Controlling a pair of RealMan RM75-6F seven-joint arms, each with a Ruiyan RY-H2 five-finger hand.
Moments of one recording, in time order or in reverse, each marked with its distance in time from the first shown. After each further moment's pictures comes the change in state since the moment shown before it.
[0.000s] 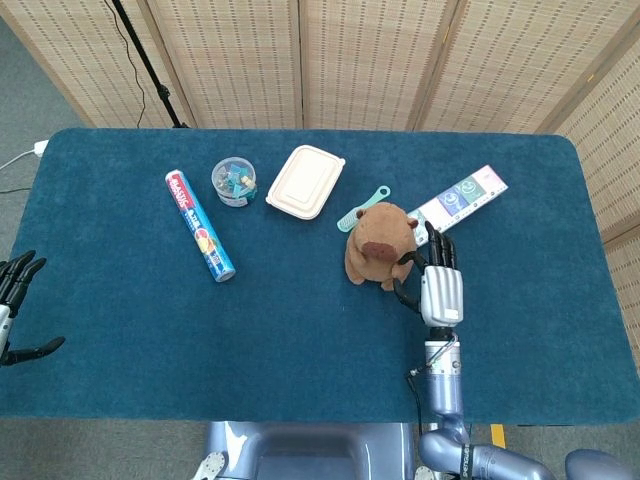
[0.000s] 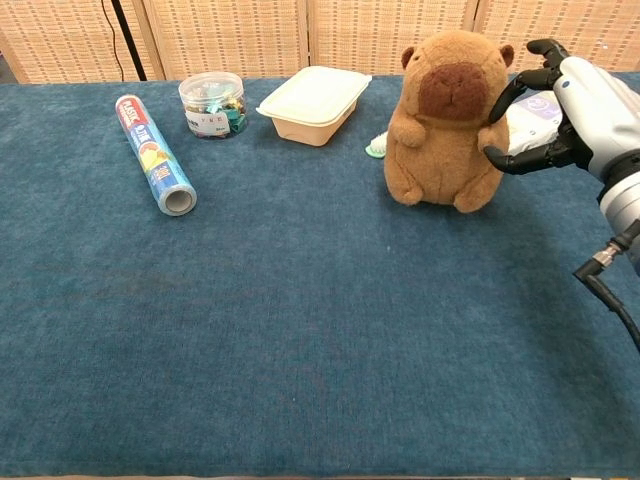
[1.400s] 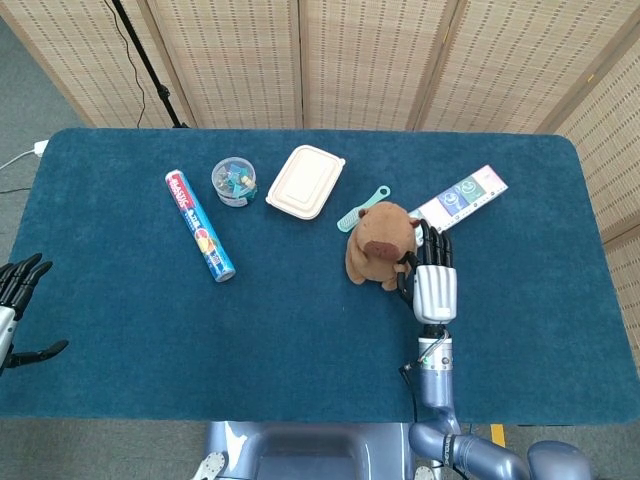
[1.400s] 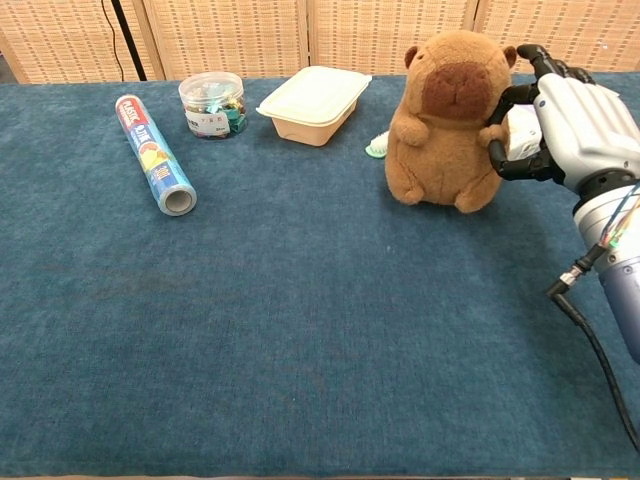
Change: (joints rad) left arm -0.003 0.003 0.009 0.006 0.029 -0.006 -0.010; right arm 0.068 -0.133 -0.019 0.317 -0.048 0.056 0.036
